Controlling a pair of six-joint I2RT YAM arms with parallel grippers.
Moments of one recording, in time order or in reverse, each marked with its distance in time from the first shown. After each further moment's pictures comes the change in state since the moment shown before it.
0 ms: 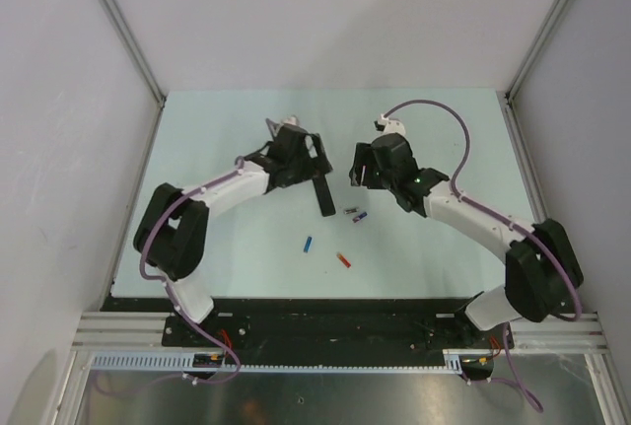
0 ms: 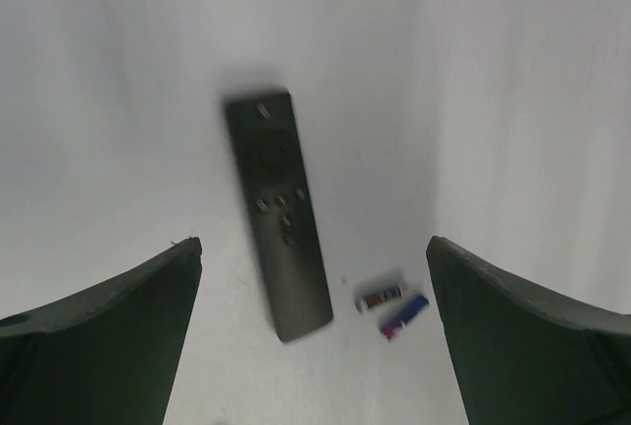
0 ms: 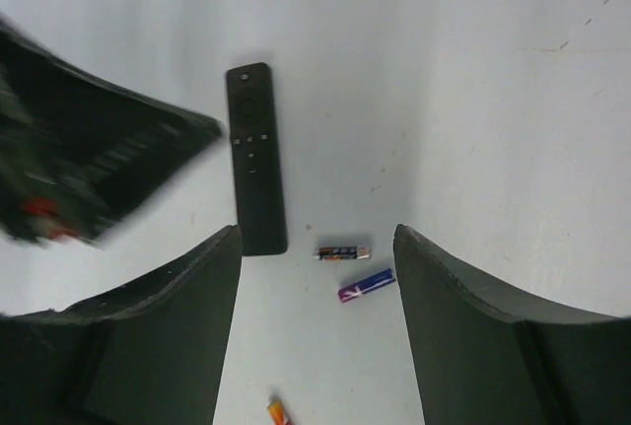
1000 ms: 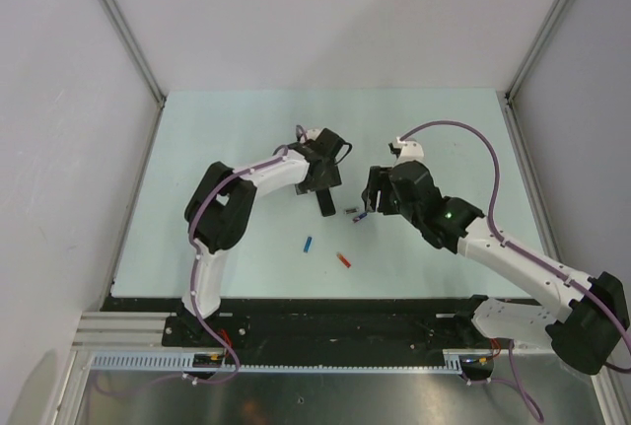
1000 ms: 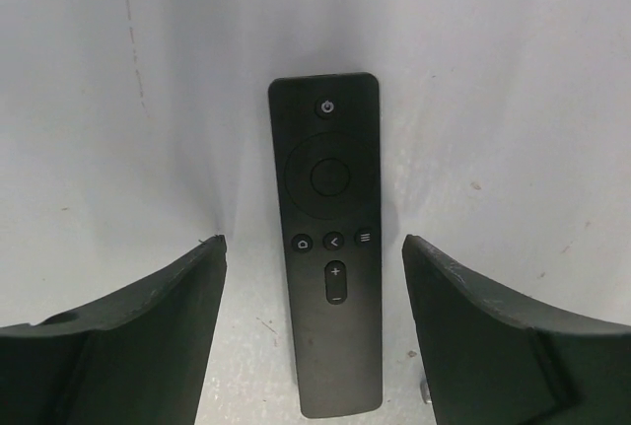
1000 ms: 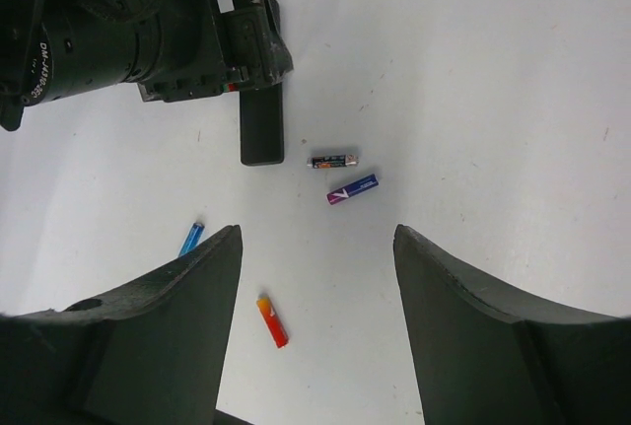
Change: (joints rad) left arm -0.158 0.352 0.339 -0.362 -0.258 -0.076; right arm 0.141 -0.378 -0.152 -0.172 0.109 0.003
